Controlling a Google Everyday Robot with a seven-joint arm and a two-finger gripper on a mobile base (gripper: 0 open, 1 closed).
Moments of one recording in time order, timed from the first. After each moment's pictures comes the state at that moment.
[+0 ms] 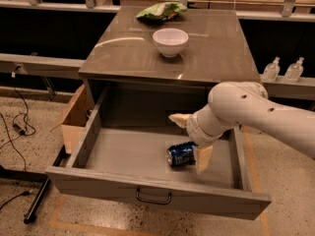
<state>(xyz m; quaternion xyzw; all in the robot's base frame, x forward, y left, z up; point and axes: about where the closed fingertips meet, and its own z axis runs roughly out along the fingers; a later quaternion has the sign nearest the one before) 0.540 -0.094 0.682 -0.83 0.51 -0.01 0.22</state>
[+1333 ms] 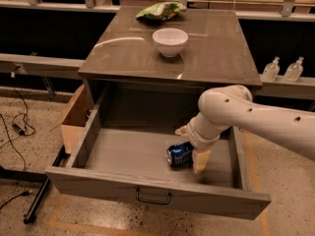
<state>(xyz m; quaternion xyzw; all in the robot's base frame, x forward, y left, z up) 0.550 -0.109 0.631 -0.82 0.56 0.00 0.15</state>
